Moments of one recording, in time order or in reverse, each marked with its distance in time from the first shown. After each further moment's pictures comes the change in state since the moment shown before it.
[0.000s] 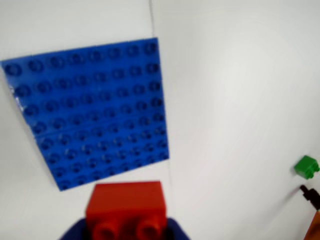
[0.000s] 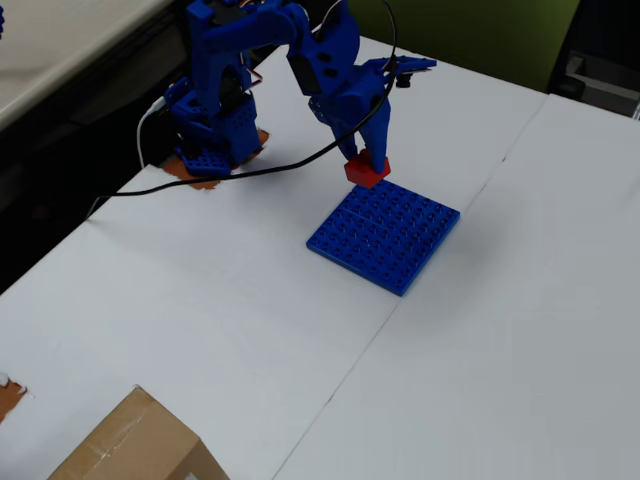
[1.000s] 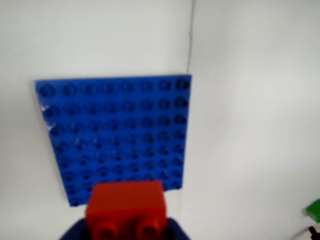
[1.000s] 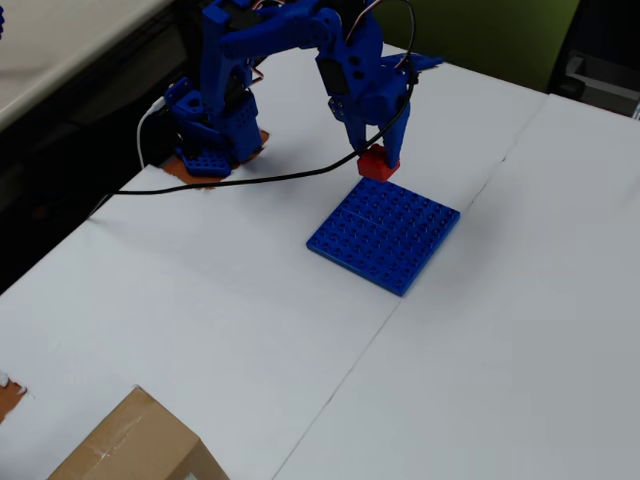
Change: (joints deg) arm -5.0 -5.1 -3.0 3.3 -0.7
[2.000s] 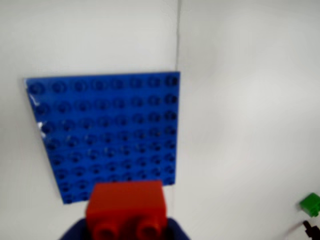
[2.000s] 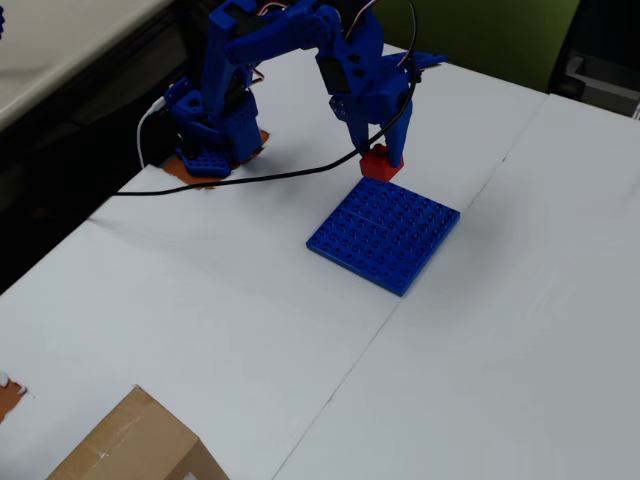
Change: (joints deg) arm 0.7 -3.8 -7.7 3.1 0.0
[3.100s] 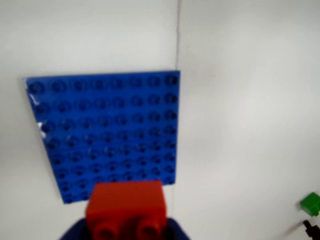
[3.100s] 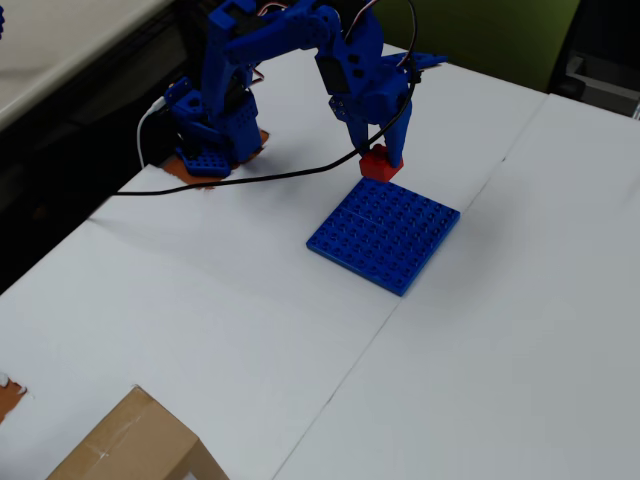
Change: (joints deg) arm 0.1 0.0 0.0 0.1 0.0
